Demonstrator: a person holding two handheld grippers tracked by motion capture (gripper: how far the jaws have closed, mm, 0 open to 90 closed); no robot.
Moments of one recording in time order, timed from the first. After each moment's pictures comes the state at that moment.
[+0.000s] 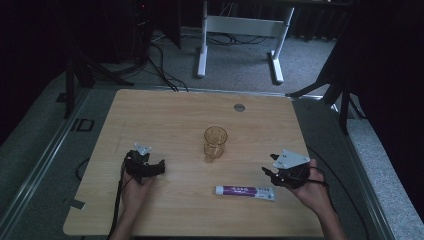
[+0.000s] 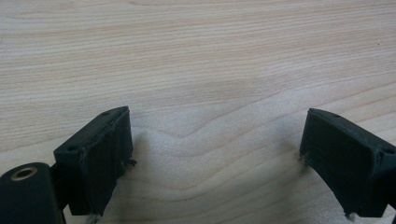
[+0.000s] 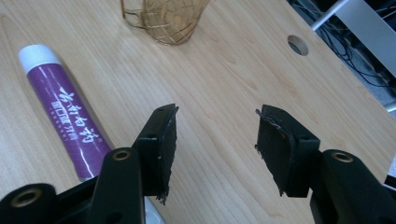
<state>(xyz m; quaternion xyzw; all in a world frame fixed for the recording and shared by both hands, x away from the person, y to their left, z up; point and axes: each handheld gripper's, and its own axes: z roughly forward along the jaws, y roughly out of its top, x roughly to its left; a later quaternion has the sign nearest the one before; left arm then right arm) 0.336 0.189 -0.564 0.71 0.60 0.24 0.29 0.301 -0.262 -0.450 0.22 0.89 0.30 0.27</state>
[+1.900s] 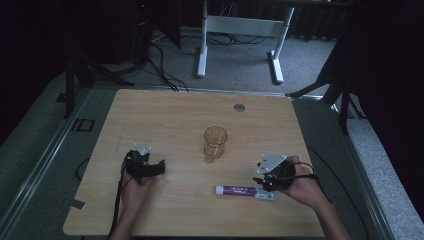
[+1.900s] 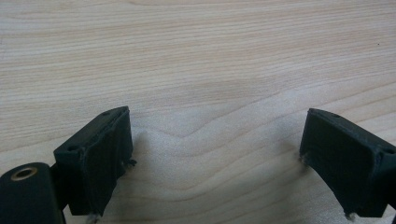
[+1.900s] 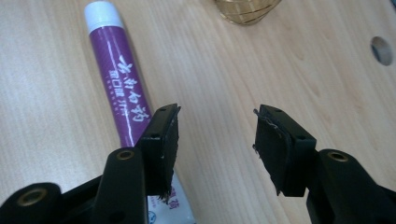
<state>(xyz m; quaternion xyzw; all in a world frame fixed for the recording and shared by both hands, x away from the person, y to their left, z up) 0.336 0.189 -0.564 0.71 0.59 0.24 0.29 0.308 -0.230 -0.457 0.12 0.95 0.22 0.19</state>
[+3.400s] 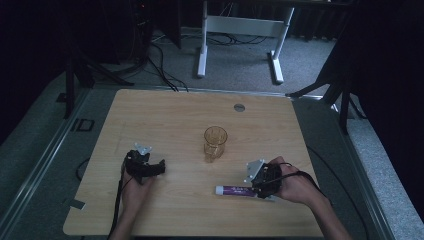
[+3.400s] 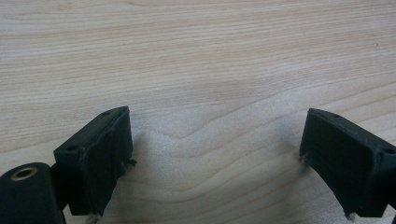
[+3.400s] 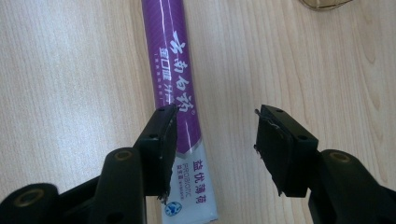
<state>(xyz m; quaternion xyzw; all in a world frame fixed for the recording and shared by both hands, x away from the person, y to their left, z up) 0.336 0.189 -0.564 0.71 0.59 0.24 0.29 0.306 -0.198 -0.467 0.04 0.98 0.12 0.14</state>
